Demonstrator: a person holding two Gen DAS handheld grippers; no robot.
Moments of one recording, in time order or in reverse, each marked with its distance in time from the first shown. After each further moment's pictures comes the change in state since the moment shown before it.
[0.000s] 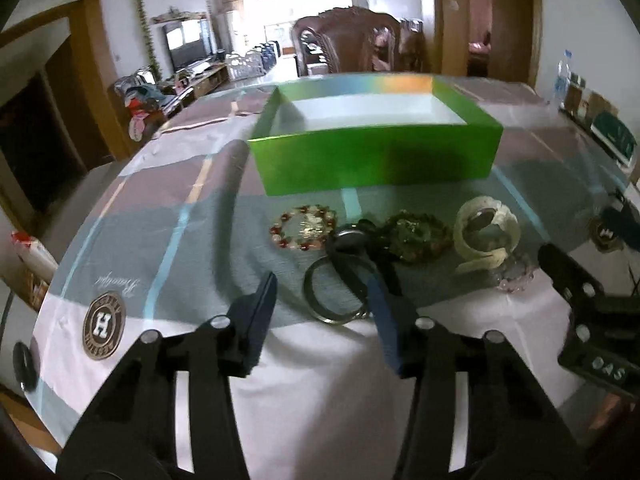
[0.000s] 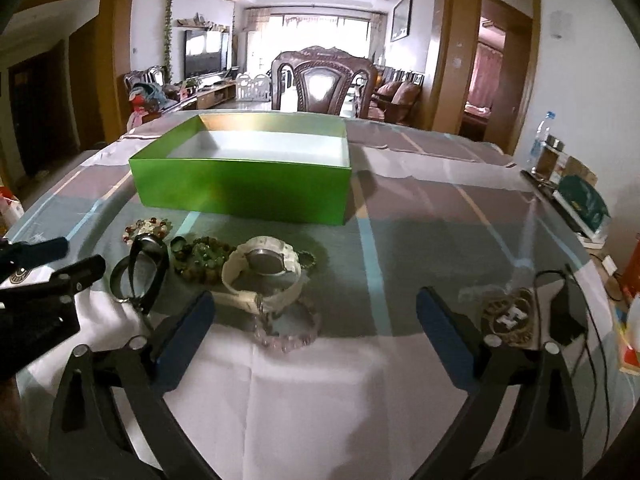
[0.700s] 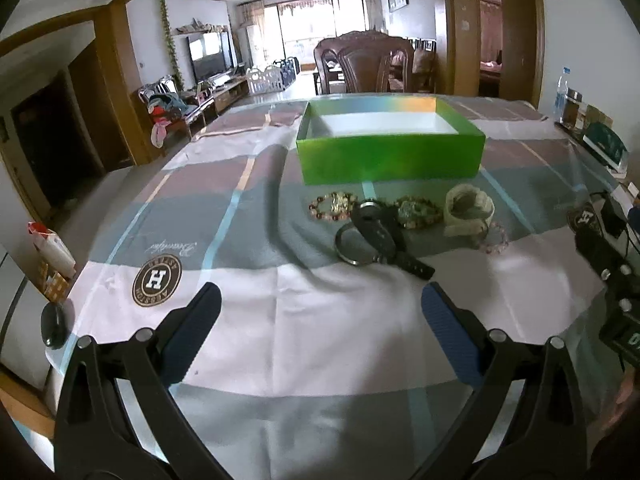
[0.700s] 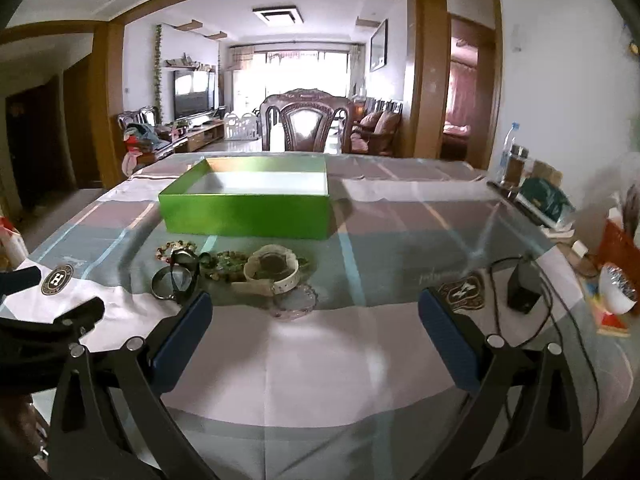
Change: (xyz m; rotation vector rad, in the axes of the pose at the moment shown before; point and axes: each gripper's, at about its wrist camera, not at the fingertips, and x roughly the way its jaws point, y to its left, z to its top) left arm -0.093 0.017 -0.047 -0.043 -0.084 0.060; right arm -0.098 -0.005 -0.031 0.069 -0.135 -0.039
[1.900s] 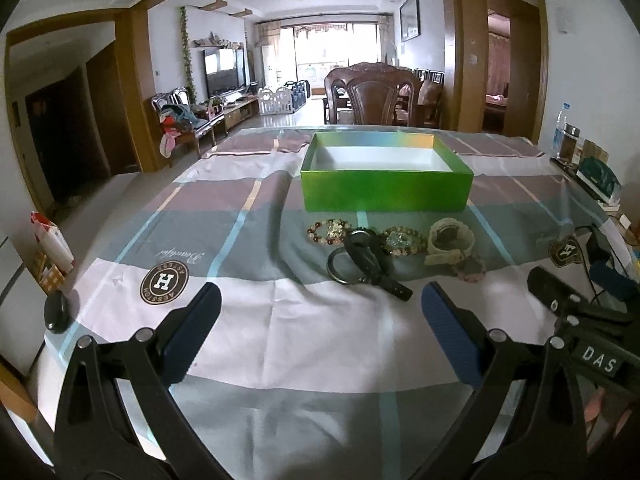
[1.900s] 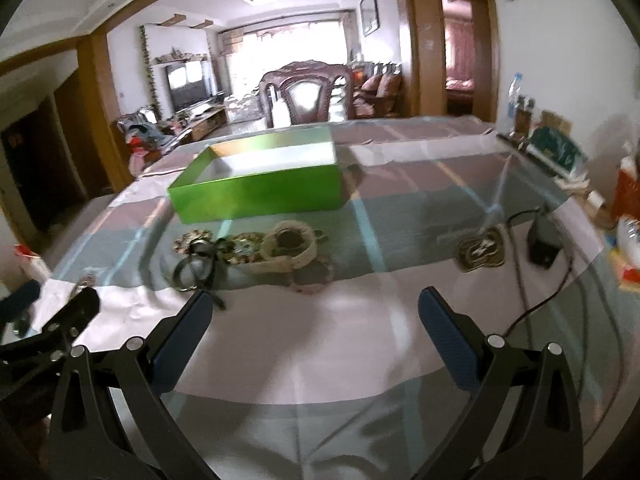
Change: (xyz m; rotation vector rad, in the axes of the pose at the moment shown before) left arm -0.037 -0.004 -0.003 -0.068 -0.089 0.004; right arm 0.001 -0.004 -0.002 0.133 0.138 0.127
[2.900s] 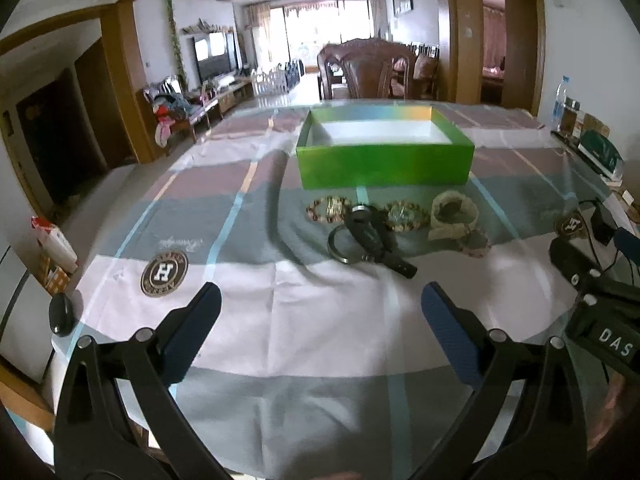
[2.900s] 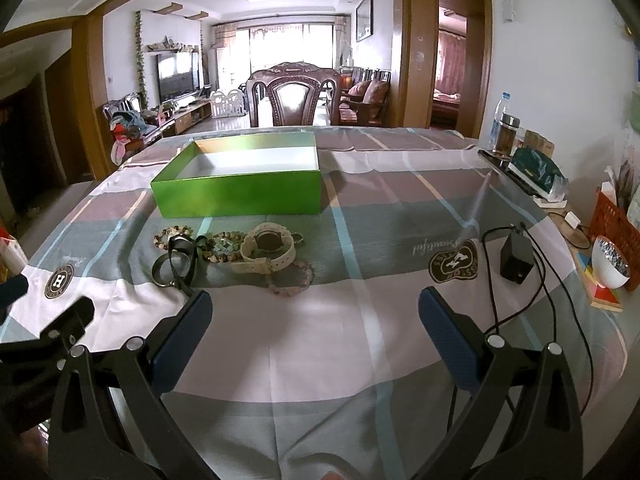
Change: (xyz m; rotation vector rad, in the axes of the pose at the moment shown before) left arm 0.011 0.000 -0.001 0.042 0.096 0.005; right arm -0.014 0.005 0.004 -0.052 -0.053 -0.143
